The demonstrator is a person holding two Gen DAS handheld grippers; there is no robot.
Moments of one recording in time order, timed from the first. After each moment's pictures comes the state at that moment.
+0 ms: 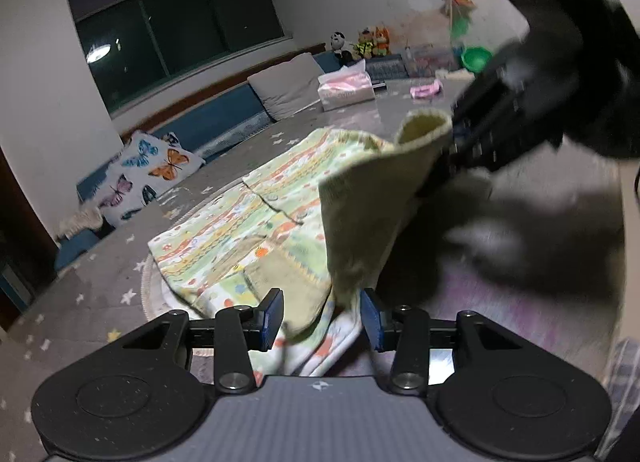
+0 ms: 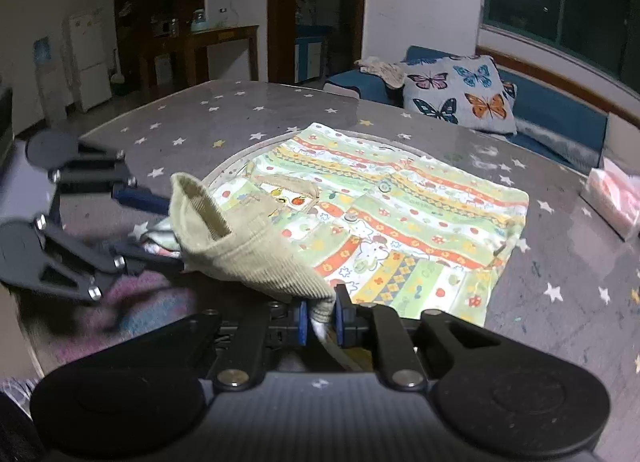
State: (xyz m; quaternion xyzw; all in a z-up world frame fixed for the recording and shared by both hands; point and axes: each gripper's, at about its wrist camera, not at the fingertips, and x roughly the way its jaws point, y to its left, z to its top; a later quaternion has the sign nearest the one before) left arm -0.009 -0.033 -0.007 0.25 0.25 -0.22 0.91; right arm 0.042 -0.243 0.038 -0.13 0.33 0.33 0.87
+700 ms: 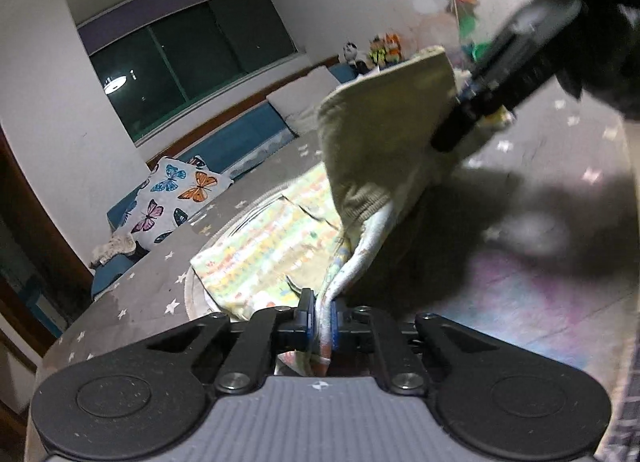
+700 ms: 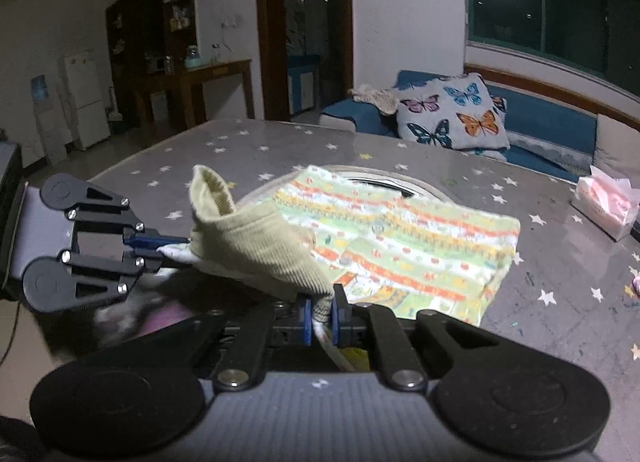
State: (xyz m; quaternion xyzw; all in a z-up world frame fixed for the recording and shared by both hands) left arm -0.039 -0.008 0.005 0.26 0.21 -0.20 0.92; right arm 0.012 -0.251 0.069 -0.09 0.30 0.34 0.89
